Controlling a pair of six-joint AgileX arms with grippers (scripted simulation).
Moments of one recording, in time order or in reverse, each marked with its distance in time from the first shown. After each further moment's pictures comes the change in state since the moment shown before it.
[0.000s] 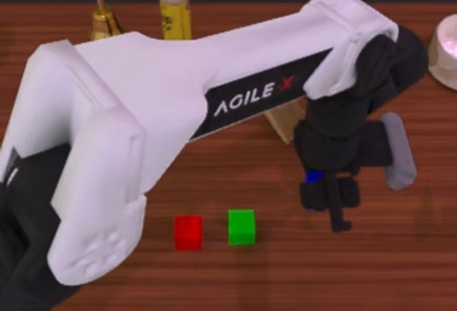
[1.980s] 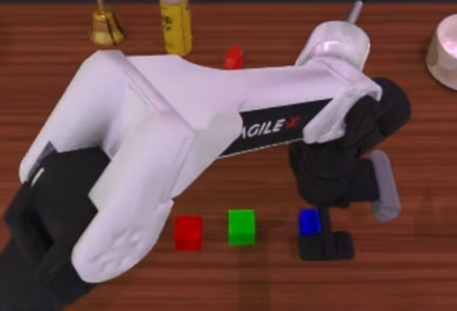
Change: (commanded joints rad) left arm -0.005 0.062 -0.174 0.233 0.000 -0.004; right arm 0.000 0.000 0.000 0.000 0.000 0.000
